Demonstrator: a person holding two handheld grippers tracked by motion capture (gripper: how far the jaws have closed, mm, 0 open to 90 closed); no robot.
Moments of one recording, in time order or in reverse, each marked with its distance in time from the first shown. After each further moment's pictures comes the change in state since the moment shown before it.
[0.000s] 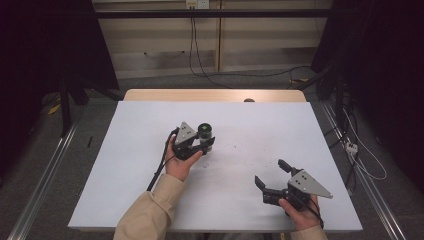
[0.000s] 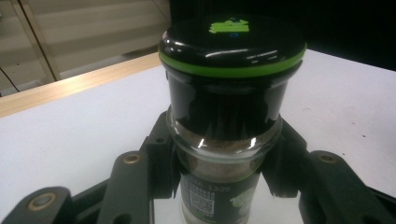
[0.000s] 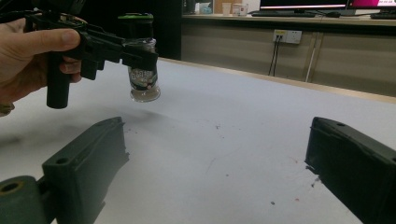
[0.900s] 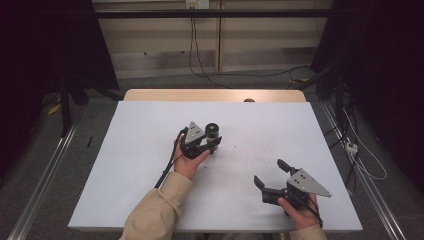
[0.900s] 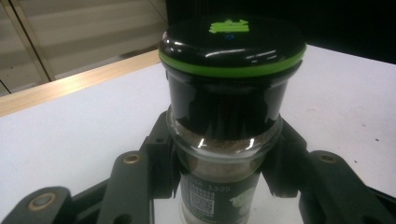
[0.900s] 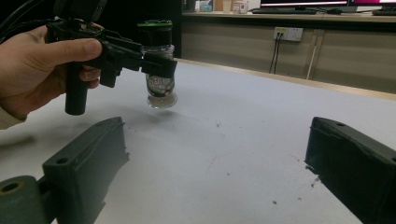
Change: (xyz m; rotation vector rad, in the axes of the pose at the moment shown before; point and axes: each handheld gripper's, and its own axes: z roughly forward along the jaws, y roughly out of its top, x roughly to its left) left arm -0.006 -0.003 0.024 0.000 -0.003 0.020; right arm 0.000 -0.001 0.003 0.010 0.001 0.007
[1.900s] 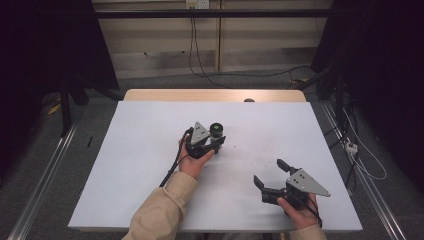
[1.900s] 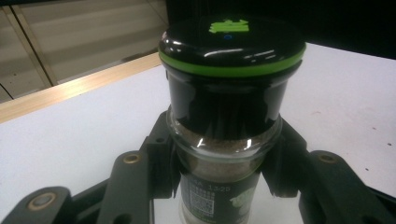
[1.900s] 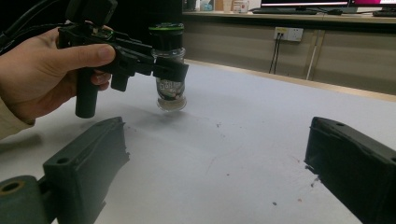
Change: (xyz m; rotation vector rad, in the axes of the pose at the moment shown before) left arm -0.007 -0.002 0.013 -0.011 0.015 0.017; right arm 0.000 0.000 0.001 0.001 0.001 -0.011
